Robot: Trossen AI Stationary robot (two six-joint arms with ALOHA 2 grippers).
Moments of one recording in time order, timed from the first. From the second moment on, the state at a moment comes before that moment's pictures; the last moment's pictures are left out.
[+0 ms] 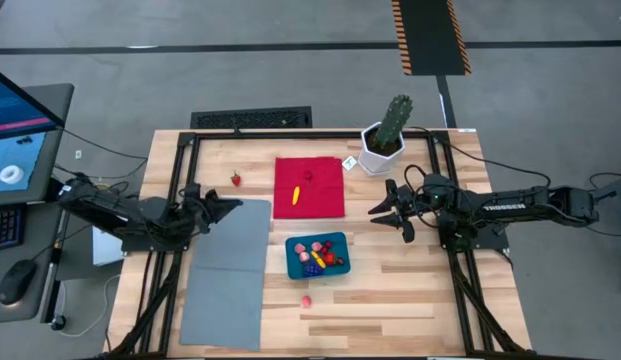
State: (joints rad) left arm -0.28 0.23 0.01 0.39 -0.55 -0.77; right arm -0.27 0.86 0.09 0.58 -0.50 0.13
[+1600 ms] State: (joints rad) left arm -0.28 0.66 0.21 0.37 -0.33 -0.50; right arm -0.21 0.86 0.09 0.53 -0.44 0.18
